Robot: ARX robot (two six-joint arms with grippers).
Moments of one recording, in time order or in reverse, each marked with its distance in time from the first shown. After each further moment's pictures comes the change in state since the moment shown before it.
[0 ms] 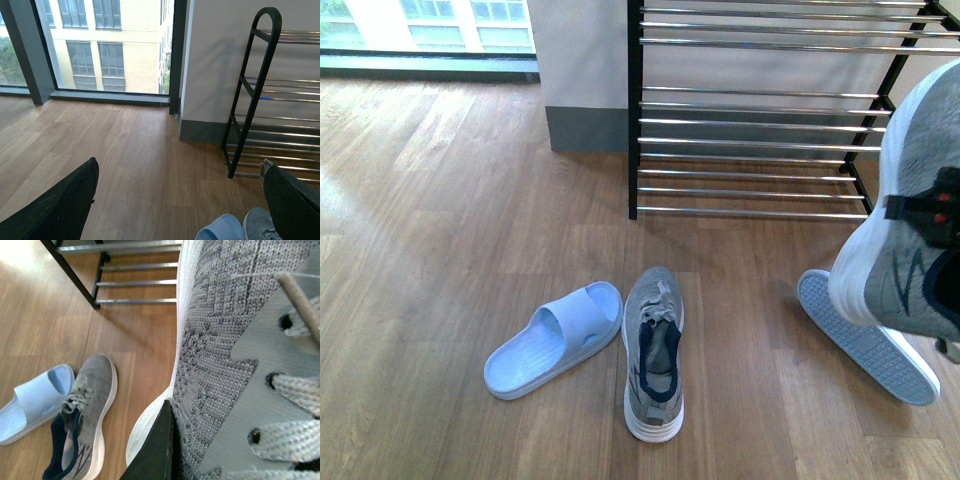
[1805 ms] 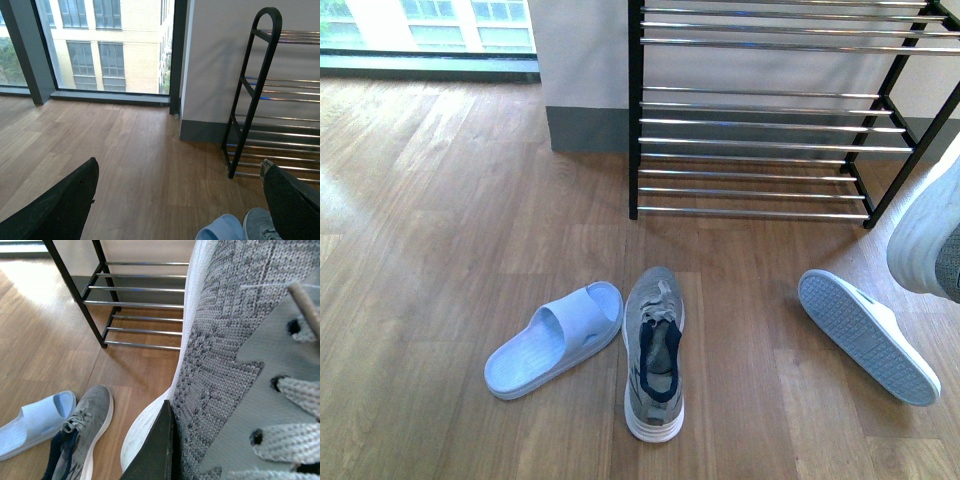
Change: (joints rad) left arm 0.000 0.000 0.000 0.000 0.000 0.000; right arm -0.113 -0.237 -0.182 0.134 -0.116 -0.095
